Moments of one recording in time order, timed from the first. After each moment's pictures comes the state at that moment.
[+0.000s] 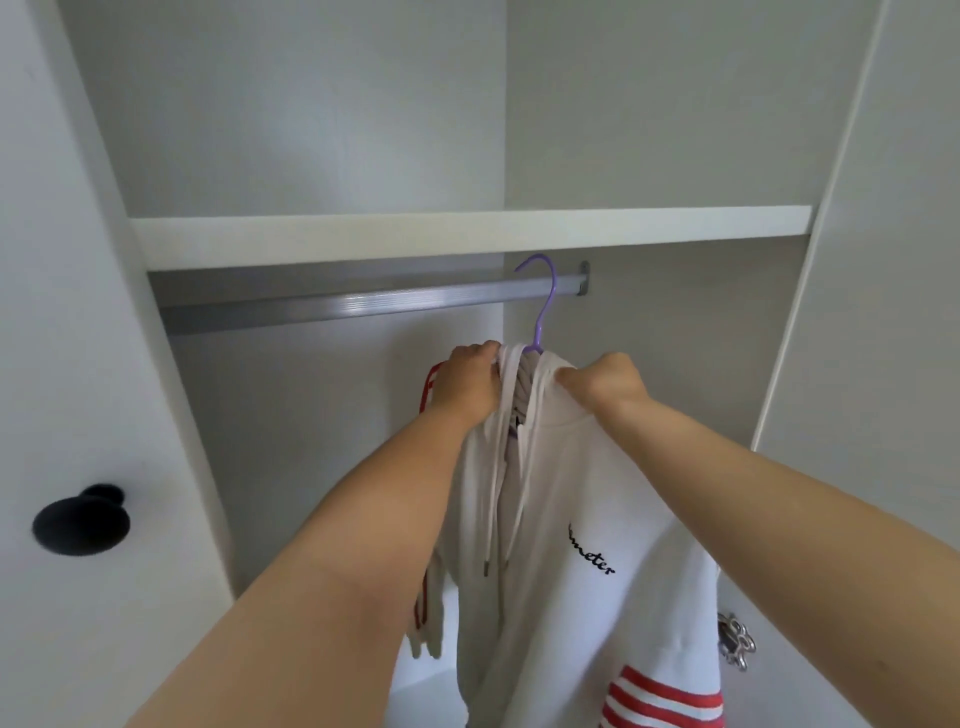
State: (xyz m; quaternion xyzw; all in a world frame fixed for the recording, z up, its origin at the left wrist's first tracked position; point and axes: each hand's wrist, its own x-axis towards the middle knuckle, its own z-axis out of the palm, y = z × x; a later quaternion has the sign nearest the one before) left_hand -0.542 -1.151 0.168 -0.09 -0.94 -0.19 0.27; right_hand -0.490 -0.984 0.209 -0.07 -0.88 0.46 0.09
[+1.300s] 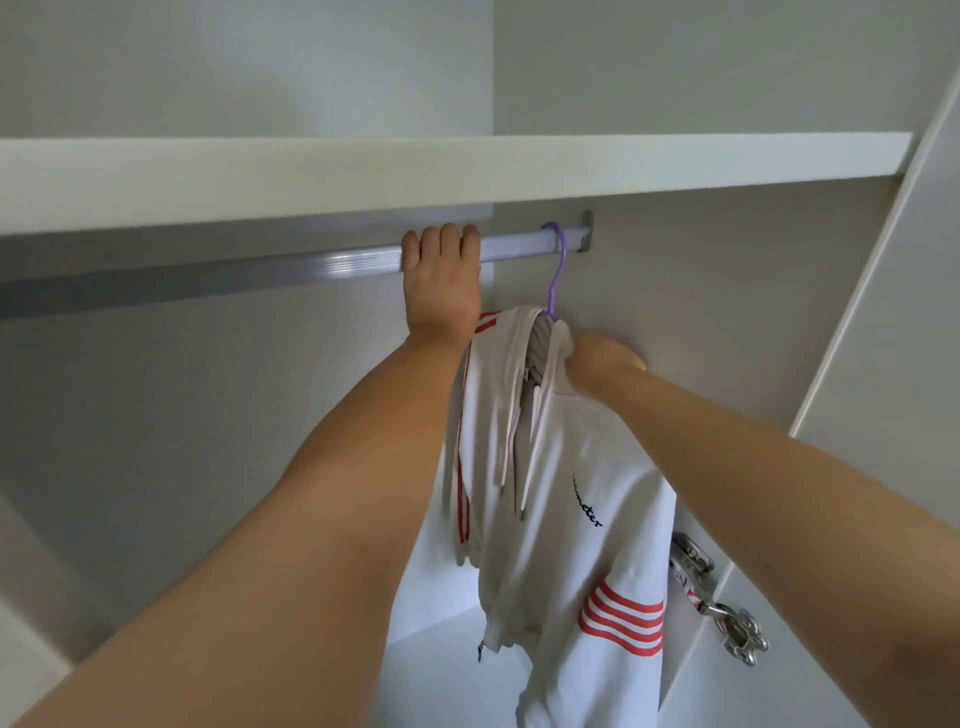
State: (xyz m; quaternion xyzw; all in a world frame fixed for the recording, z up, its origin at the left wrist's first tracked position) left_hand -0.598 -1.158 0.212 -0.01 -0.84 0.15 0.52; right_hand -0.568 -0.978 0.182 -0.05 -0.97 0.22 0.07
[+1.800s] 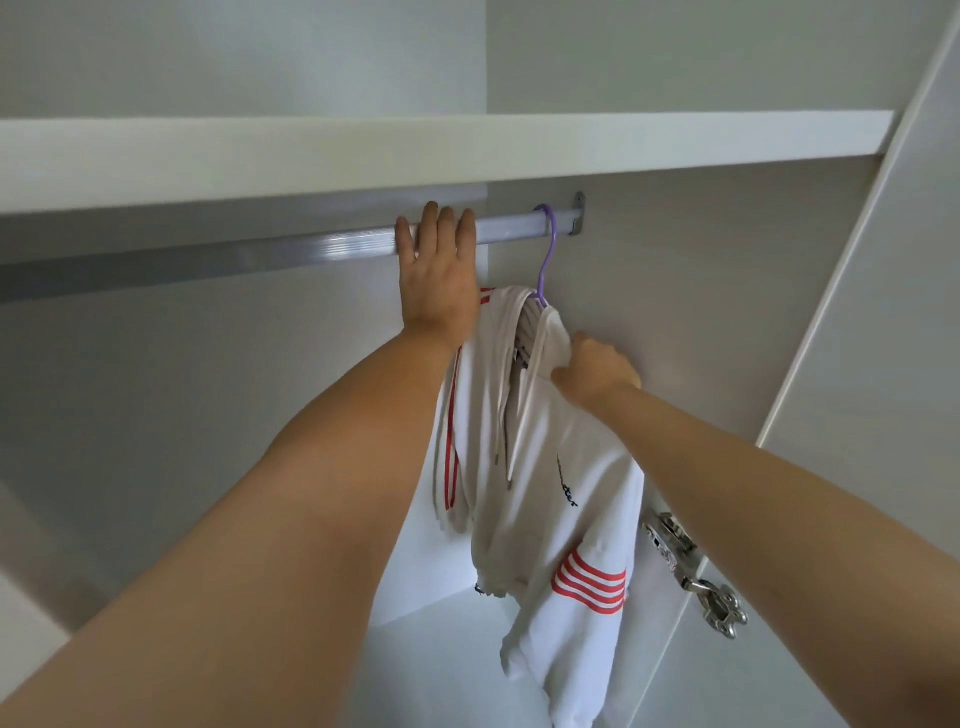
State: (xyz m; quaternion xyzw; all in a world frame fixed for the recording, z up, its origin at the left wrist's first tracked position) left_hand -0.580 -1.150 0.197 -0.03 -0.88 0.09 0.46; right_hand -0.546 -0.970 0.153 -0.02 -0.98 0.18 0.07
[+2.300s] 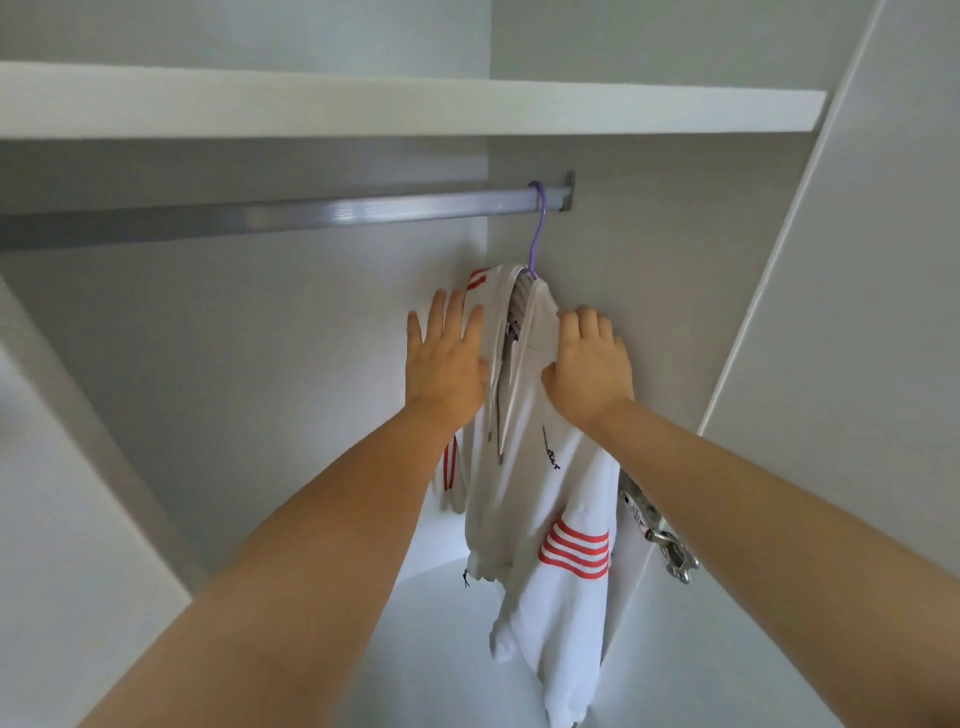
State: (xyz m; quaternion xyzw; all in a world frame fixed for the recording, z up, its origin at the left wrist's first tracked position) left_hand -0.493 -1.123 0.125 -0.02 -0.96 0.03 0.27; right_hand -0.496 -0.957 0.139 0.10 -0.97 0.06 0.23
